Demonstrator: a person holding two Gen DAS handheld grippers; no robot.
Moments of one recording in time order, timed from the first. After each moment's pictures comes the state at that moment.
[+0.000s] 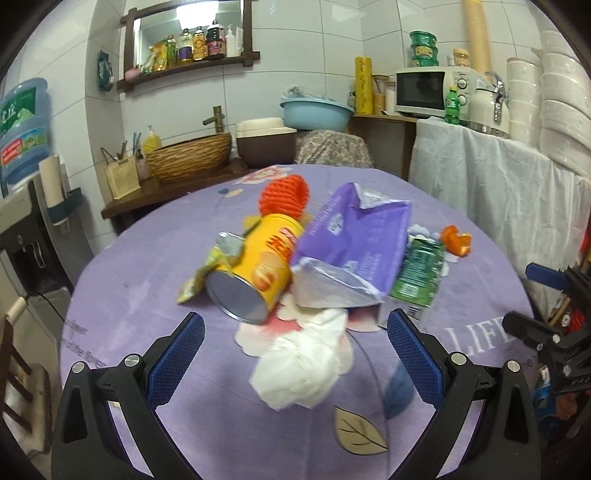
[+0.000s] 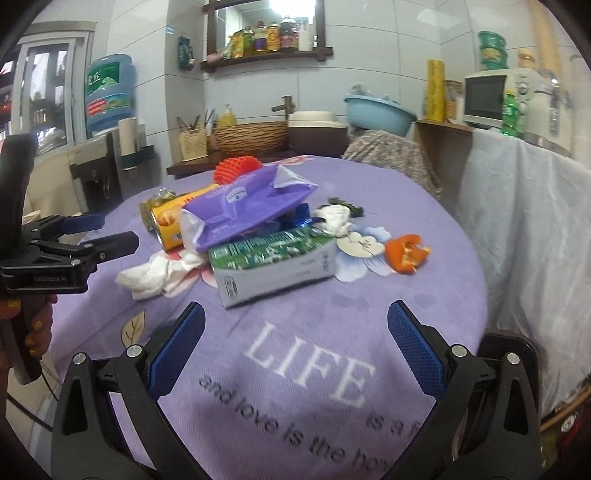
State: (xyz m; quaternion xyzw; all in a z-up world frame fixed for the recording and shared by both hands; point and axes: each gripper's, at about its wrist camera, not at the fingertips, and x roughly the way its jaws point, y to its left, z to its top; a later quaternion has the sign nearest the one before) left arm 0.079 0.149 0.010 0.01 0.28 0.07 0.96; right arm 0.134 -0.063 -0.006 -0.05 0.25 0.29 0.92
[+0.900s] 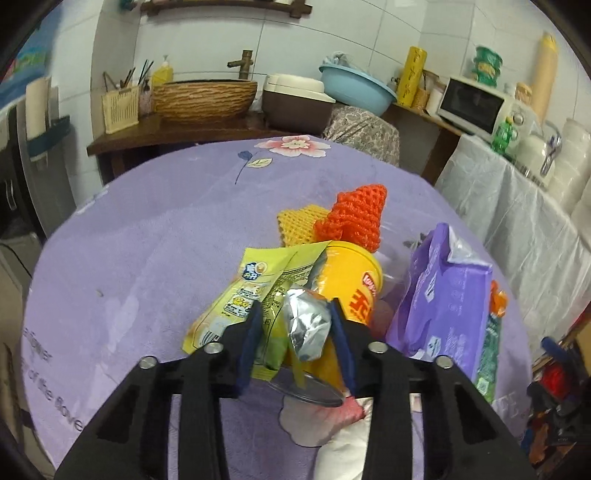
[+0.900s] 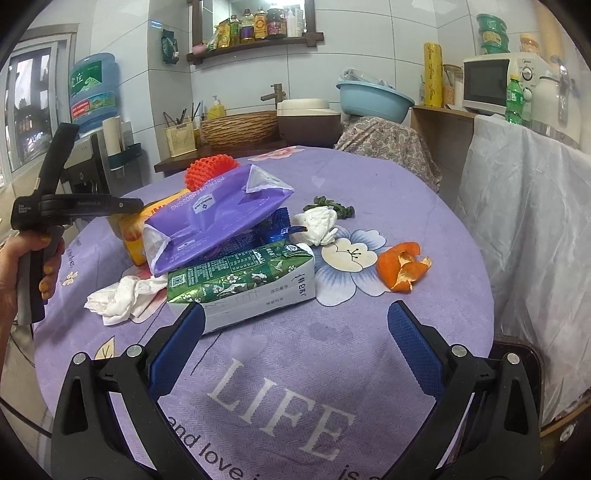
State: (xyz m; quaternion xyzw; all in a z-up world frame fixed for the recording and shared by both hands) left arm 0.167 0.248 0.008 -0.13 0.35 0.04 0.93; right arm 0.177 -0.067 -0.011 -0.05 0.28 0.27 0.92
